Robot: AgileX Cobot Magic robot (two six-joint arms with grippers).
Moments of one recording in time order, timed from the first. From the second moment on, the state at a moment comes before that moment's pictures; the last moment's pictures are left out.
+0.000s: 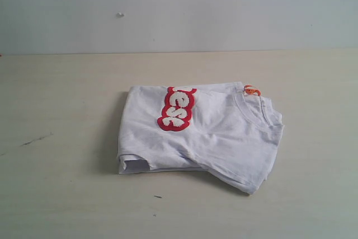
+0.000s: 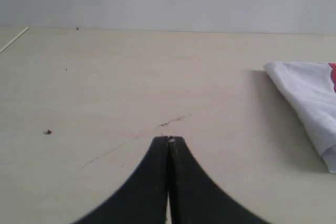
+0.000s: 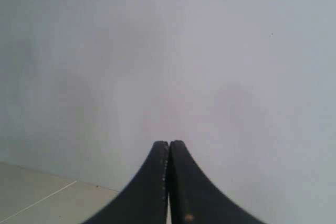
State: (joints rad) left arm -0.05 0.01 0.00 0.01 0.35 -0.03; right arm 0.26 0.25 -0.64 0.52 0.30 -0.36
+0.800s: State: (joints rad) left arm -0.05 0.01 0.00 0.01 0.36 -0.03; right arm 0.26 0.25 -0.64 0.51 0.30 -0.36
